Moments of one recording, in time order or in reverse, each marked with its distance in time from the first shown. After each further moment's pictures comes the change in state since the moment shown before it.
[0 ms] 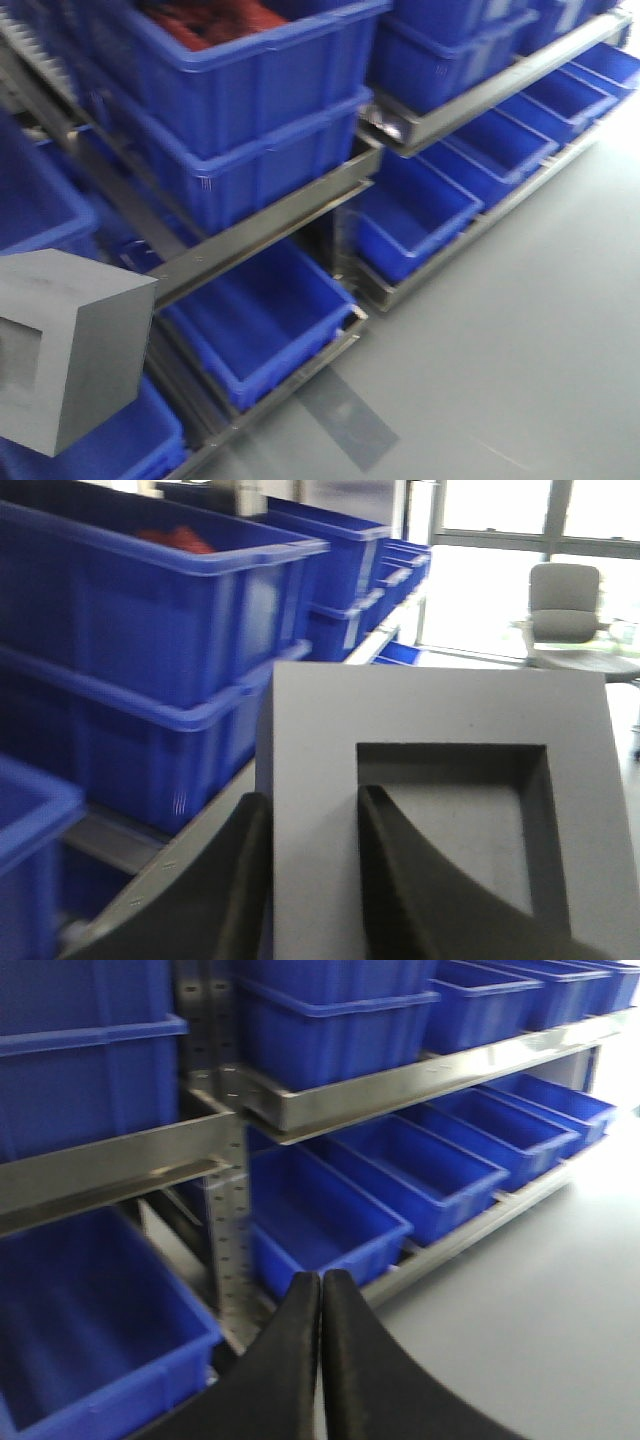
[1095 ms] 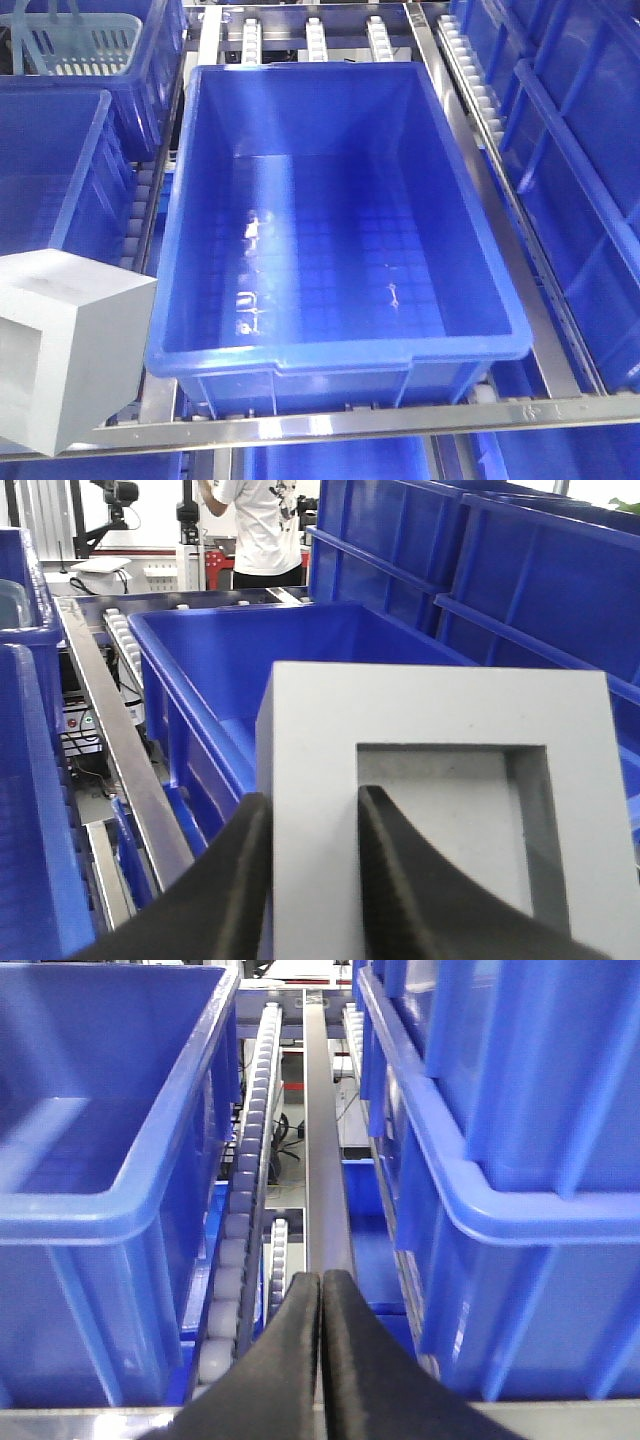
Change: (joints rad) left arm 0.000 0.000 0.000 0.000 0.000 0.000; right arm 0.000 0.000 0.000 0.000 0.000 0.000
